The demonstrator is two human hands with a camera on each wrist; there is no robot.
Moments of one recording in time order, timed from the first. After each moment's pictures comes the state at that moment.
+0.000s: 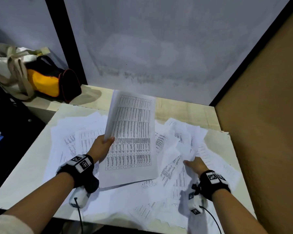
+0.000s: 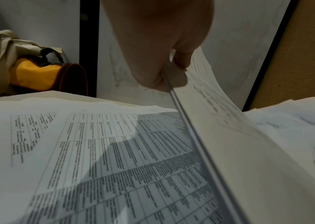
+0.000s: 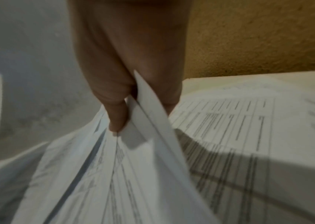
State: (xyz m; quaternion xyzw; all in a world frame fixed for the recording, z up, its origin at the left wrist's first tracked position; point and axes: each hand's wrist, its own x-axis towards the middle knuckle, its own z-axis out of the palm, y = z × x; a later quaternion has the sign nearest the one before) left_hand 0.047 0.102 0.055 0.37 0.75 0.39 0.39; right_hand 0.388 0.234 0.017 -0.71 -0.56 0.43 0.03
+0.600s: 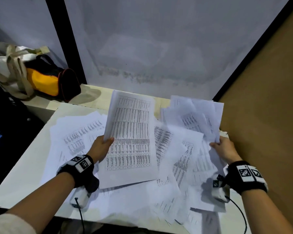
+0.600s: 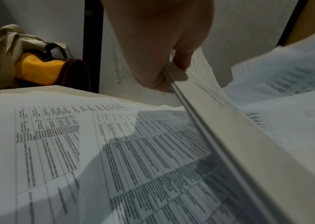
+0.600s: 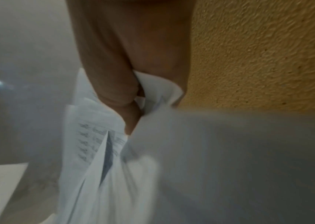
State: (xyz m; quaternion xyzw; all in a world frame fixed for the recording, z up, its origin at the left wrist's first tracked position) left_hand 0.050 0.100 0.050 0.36 0.76 0.39 0.38; right_hand 0.431 0.269 0.104 -0.70 -0.63 0.31 0.14
